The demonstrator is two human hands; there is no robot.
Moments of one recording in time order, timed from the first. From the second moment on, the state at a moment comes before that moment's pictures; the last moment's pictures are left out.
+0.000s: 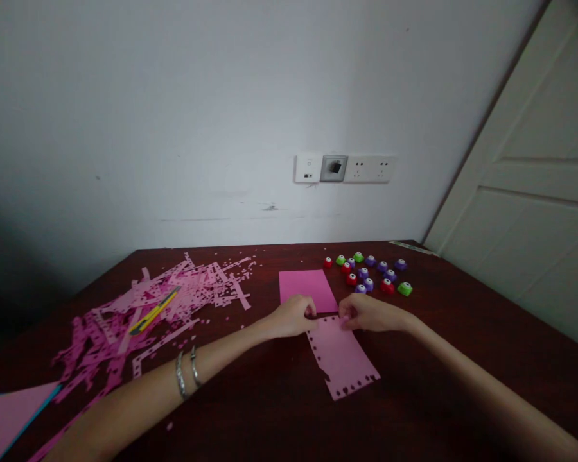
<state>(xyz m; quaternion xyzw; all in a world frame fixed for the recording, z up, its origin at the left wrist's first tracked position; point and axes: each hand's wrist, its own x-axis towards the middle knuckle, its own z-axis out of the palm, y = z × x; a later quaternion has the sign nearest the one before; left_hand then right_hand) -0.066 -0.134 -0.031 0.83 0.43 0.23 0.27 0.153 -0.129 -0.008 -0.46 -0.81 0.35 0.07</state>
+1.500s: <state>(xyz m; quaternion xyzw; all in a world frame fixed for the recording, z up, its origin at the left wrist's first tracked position) -0.034 -0.089 -0.023 0.76 0.33 0.42 0.38 0.192 -0.107 0.012 -0.48 -0.71 0.33 0.39</state>
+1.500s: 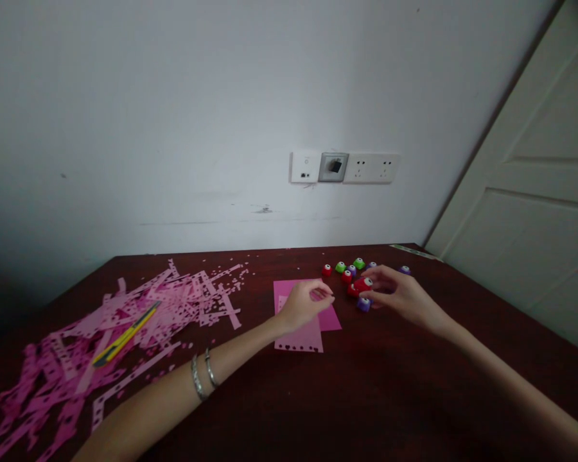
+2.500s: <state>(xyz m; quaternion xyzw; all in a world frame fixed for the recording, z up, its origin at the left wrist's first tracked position) -0.039 -0.095 -0.011 0.69 0.38 0.38 0.48 0.142 -0.112 -0.005 -0.42 -0.80 0.10 0.42</state>
